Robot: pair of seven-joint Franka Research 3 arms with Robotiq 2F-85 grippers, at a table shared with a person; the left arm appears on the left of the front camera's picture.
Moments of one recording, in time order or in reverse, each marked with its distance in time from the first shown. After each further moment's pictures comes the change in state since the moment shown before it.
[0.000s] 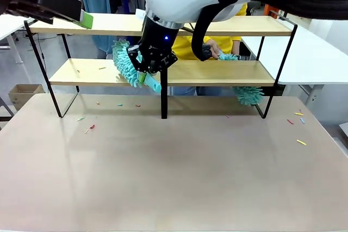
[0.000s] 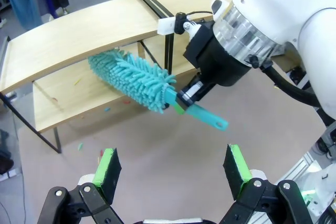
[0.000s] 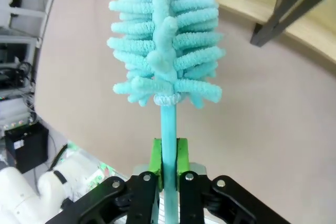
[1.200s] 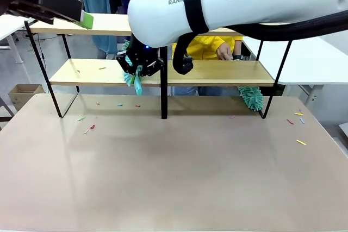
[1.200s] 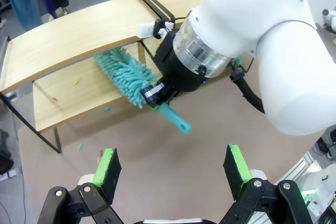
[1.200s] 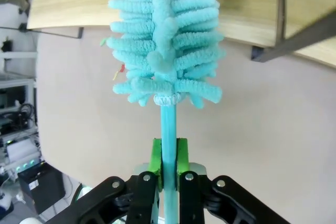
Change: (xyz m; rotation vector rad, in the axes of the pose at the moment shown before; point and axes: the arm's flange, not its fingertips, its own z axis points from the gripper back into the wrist) left arm 0.000 0.000 0.000 0.000 0.000 0.000; right arm 0.030 0.018 -0.046 -0.049 -0.047 -0.172
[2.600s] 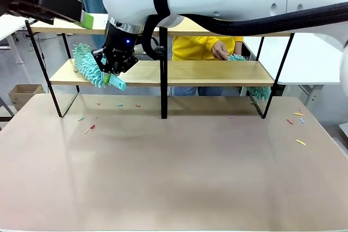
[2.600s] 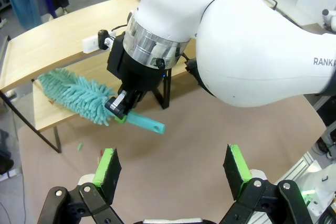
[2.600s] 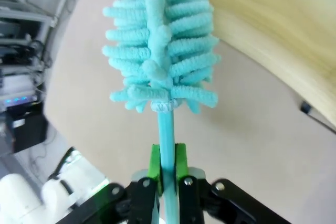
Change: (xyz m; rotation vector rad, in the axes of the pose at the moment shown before) left arm 0.000 0.000 0.000 0.000 0.000 0.000; right arm 0.040 0.050 -0.029 0.149 0.147 0.351
